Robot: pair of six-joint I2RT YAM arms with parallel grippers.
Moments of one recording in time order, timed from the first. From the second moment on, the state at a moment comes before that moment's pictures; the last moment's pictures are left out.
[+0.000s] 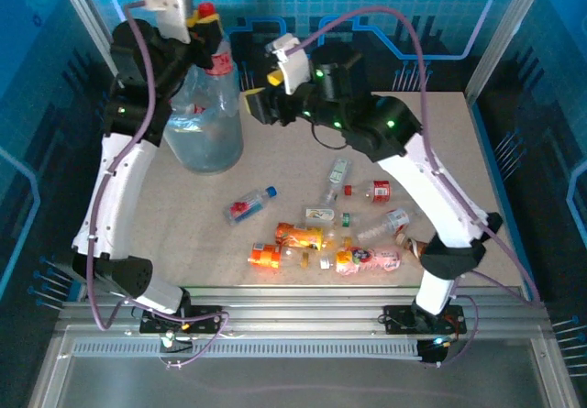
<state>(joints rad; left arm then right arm) -0.12 1.51 1.91 -0.32 0.16 -0.10 0.86 1.81 2.40 -0.83 -0.03 0.08</state>
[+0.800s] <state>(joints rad) 0.25 1.65 1.84 -0.24 0.21 -0.27 0.87 2.19 2.67 -0.77 -0.11 0.06</state>
